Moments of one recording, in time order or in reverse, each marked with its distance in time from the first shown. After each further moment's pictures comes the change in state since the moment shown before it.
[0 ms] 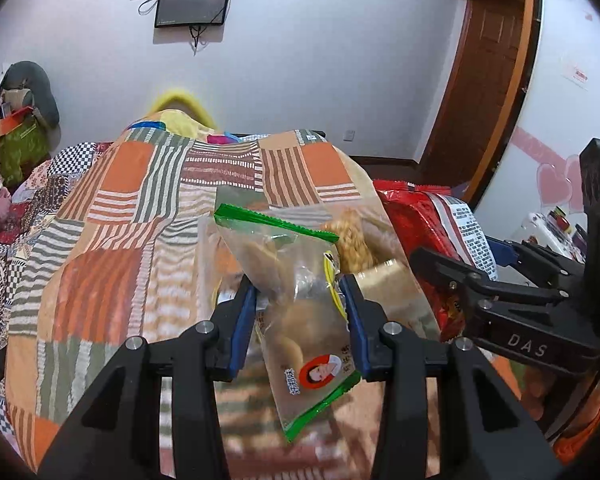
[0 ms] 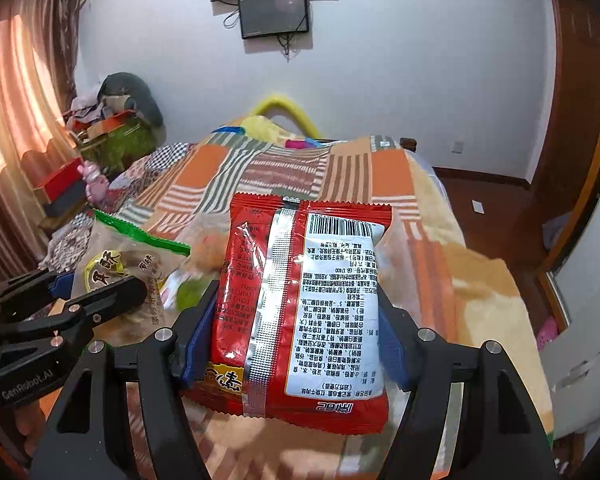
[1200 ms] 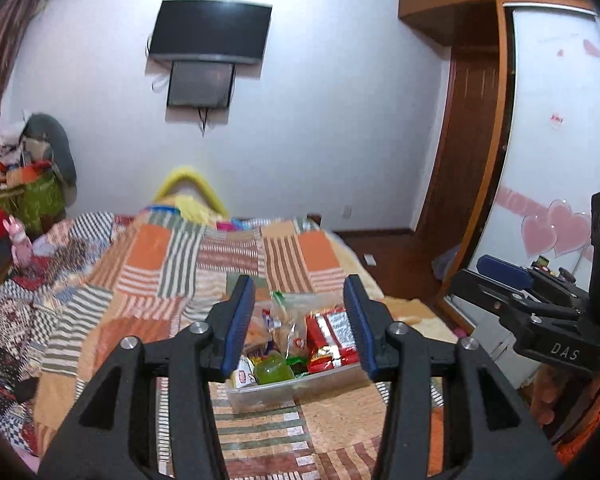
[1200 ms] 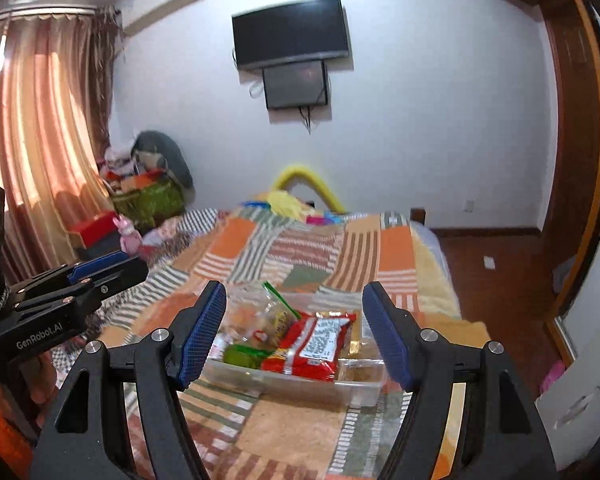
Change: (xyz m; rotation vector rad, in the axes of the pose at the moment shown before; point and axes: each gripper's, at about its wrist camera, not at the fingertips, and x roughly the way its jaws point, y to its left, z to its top) left arm -0.145 -0.024 0.025 0.024 -0.302 0.017; right arm -0.127 -0.008 0.019 -0.012 -0.247 0.087
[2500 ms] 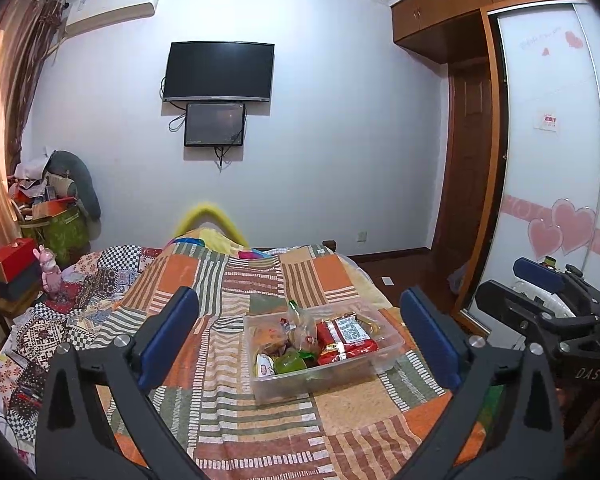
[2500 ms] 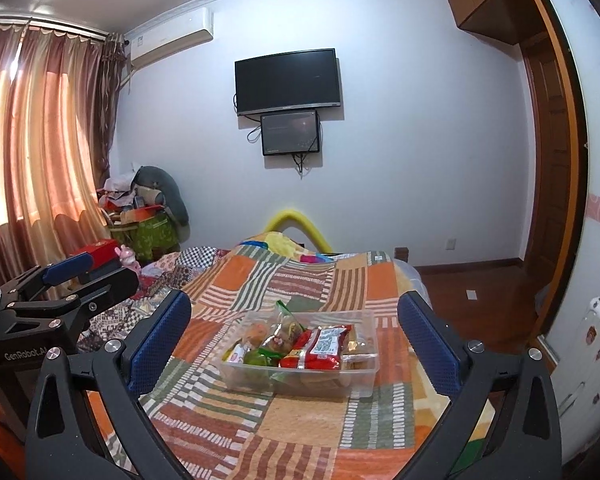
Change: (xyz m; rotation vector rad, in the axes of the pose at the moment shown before) left arm -0.072 -0.020 -0.019 0.060 -0.106 0.076; right arm -0.060 0.031 -0.022 -0.009 -0.154 -0.059
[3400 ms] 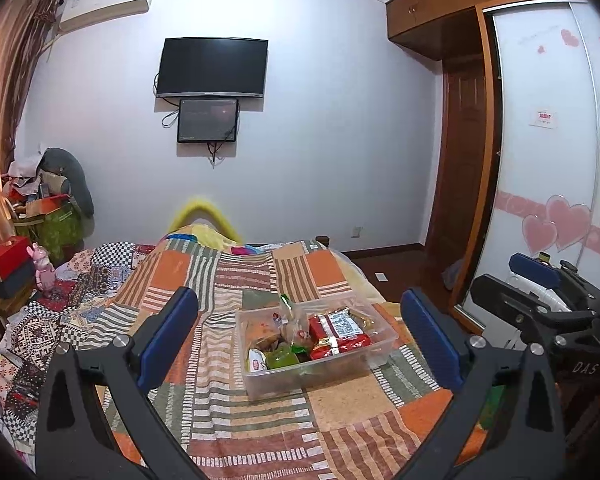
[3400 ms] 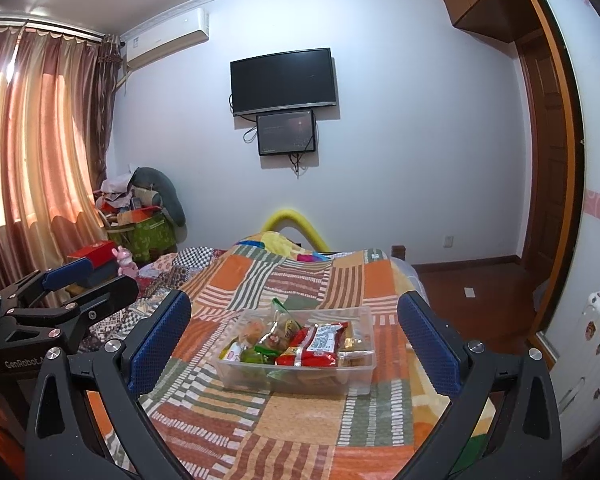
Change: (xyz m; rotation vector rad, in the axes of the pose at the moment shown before) left arm 0.001 -0.001 -0.004 0.003 0.015 -0.031; right arm -0.002 -0.001 -0.002 0.006 0.003 -0.015
